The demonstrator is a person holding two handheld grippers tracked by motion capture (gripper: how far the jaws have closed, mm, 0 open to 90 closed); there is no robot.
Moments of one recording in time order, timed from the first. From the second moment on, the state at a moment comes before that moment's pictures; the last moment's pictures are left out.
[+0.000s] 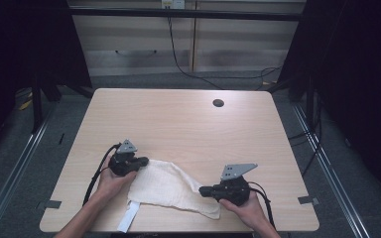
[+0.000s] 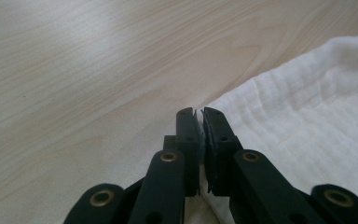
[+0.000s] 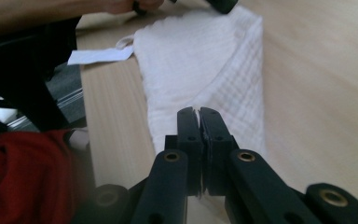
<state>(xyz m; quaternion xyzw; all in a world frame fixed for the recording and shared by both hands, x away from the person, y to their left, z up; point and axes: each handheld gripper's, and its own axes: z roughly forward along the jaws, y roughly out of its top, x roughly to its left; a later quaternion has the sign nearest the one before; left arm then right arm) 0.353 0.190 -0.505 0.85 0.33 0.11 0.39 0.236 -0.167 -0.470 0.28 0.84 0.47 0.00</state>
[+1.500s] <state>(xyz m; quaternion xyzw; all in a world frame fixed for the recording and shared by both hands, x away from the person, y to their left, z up) 0.287 0.175 -0.454 0.84 0.22 0.10 0.48 0.284 -0.186 -0.501 0.36 0.84 0.39 0.06</state>
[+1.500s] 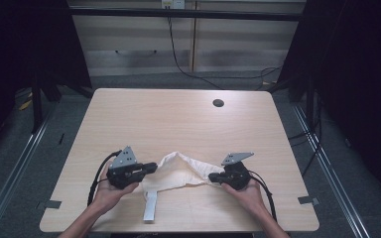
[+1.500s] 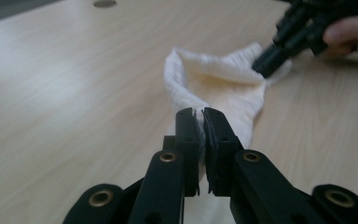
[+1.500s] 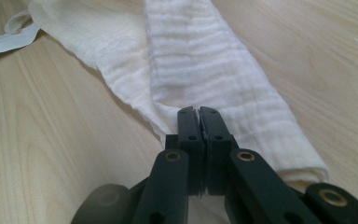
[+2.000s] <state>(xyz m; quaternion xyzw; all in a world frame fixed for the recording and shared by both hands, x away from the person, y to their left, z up) 0.274 0.185 -0.494 0.89 0.22 0.08 0.40 0.277 -0.194 -0.500 0.36 0.84 0.39 0.09</state>
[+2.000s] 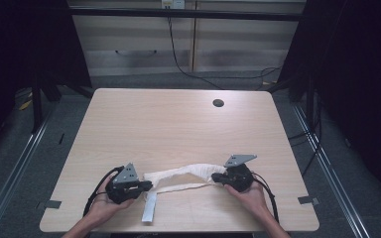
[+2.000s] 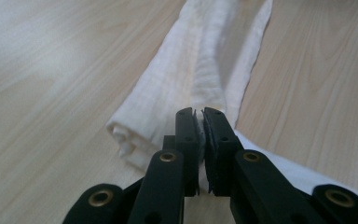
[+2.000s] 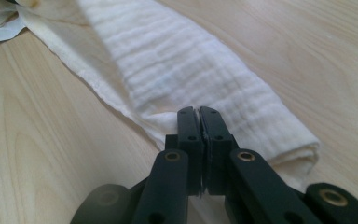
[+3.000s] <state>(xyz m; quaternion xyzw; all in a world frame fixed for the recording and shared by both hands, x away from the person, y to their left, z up) 0.321 0.176 -0.504 0.87 0.26 0.11 0.40 0.288 -0.220 -0.504 0.42 0.81 0.39 0.12</state>
